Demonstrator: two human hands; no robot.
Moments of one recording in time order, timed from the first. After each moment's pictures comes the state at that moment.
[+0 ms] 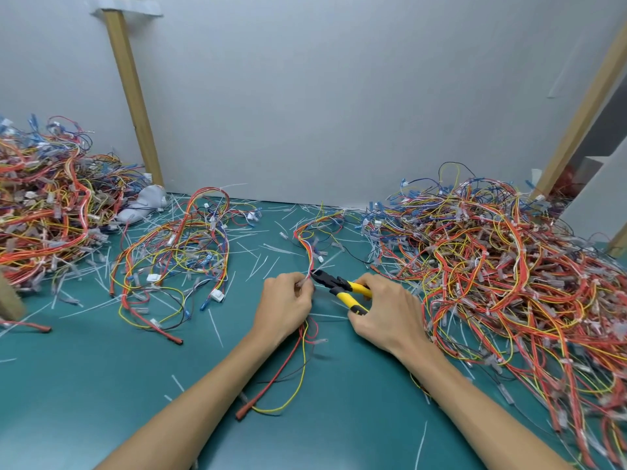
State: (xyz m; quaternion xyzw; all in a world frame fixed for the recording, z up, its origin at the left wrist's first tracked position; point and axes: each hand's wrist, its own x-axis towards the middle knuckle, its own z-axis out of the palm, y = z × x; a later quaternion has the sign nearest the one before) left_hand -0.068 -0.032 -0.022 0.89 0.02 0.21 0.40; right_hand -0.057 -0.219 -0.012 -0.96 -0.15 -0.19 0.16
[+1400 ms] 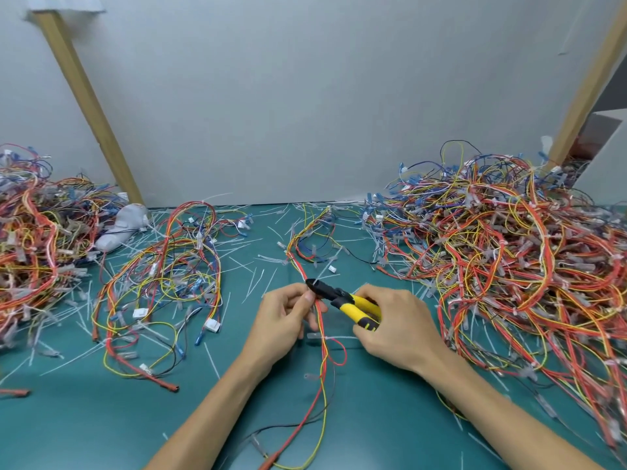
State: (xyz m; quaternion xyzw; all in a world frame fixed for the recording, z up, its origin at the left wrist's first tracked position) left_hand -0.065 -0.018 -0.013 0.77 -0.07 0.05 0.63; right_hand -0.057 -0.212 -0.001 -0.96 -0.17 -0.11 0.21
